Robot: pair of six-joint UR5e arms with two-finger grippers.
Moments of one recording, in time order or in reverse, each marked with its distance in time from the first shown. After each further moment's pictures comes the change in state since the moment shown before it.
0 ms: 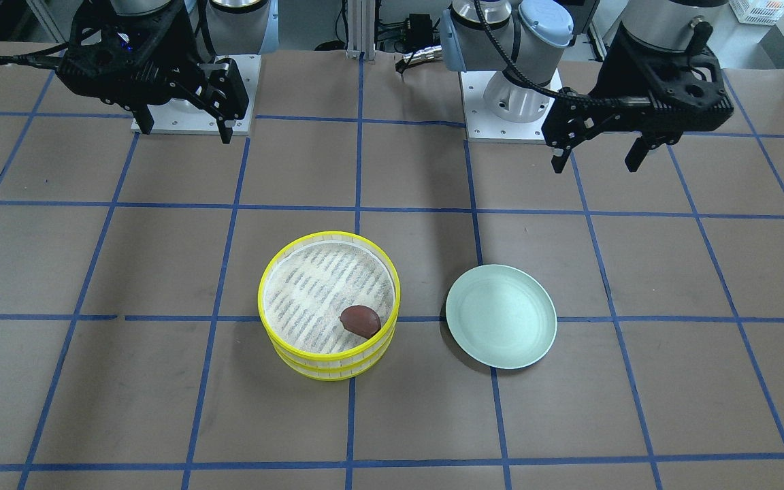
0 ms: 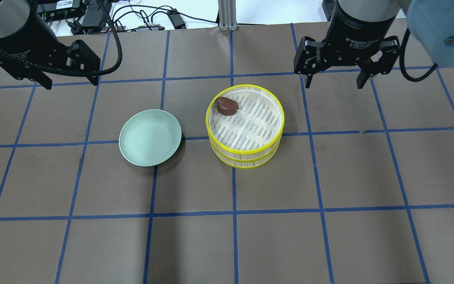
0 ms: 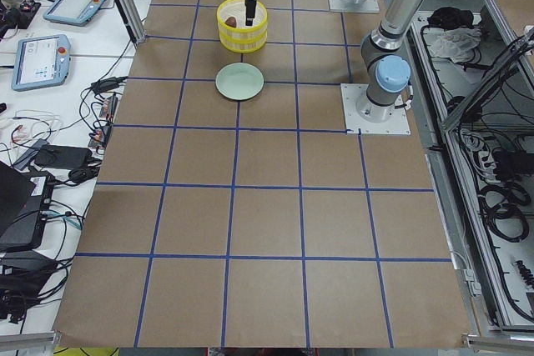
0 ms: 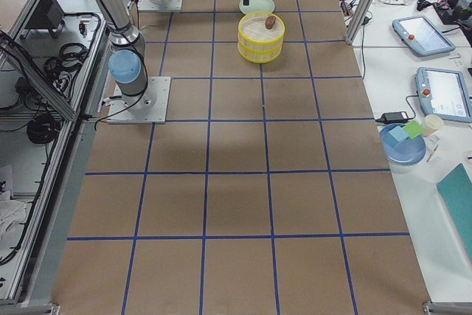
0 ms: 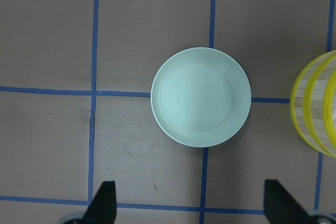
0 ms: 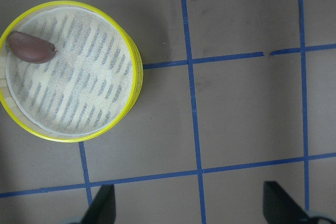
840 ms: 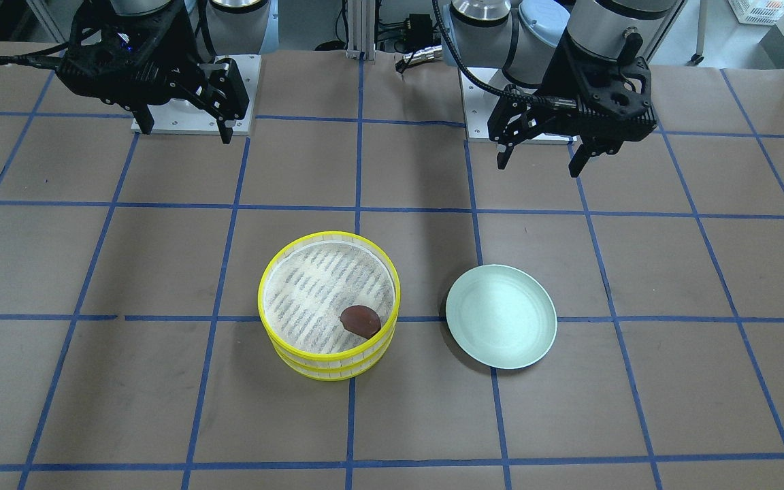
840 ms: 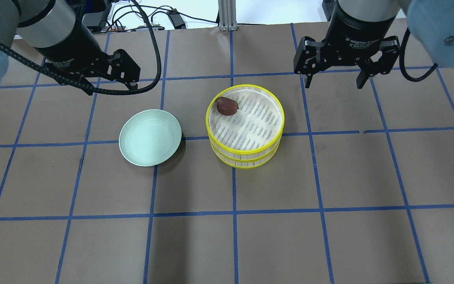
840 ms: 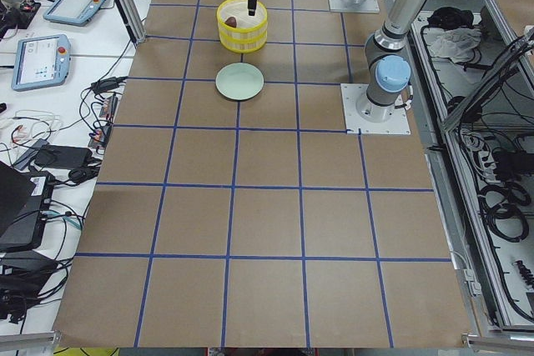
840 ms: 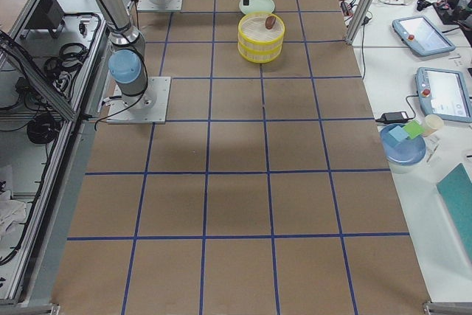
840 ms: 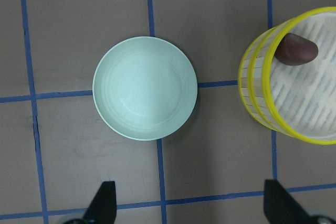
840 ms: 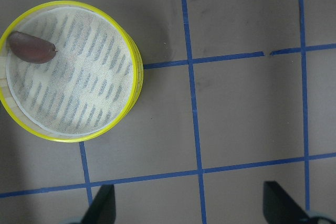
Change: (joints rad) left arm -0.121 -0.015 -0.016 0.008 -0.041 0.001; right arm 0.000 0.000 0.000 0.000 0.001 0.001
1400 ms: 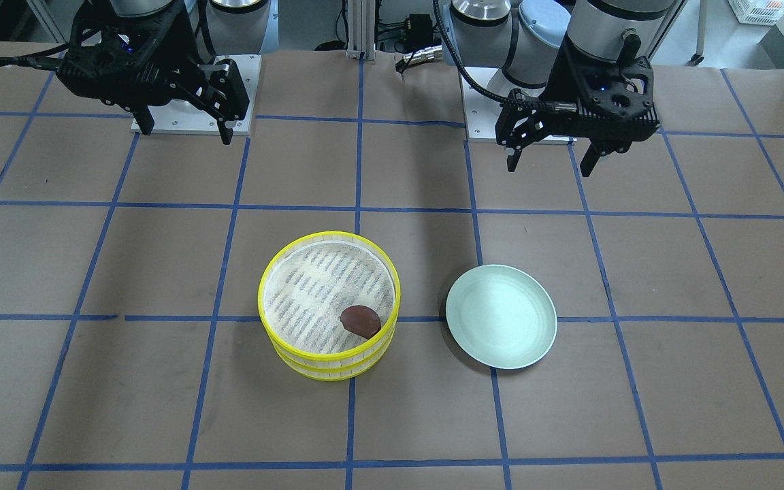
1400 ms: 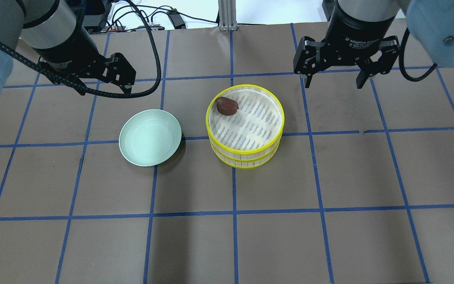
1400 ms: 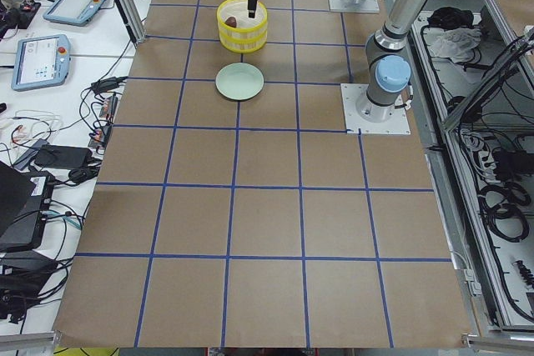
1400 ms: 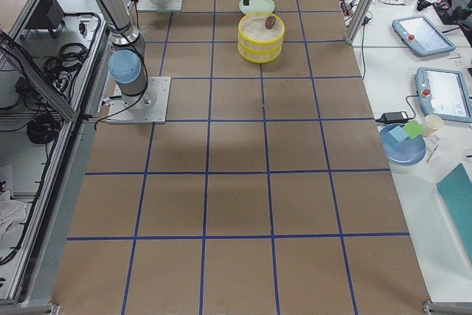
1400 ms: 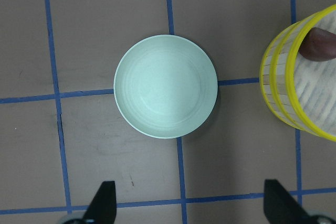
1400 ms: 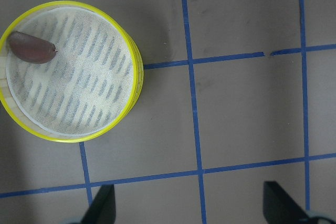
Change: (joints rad) left arm -0.006 -0.001 -0.001 0.002 0.056 0.000; right arm 0.000 0.001 0.000 -0.001 0.000 -0.001
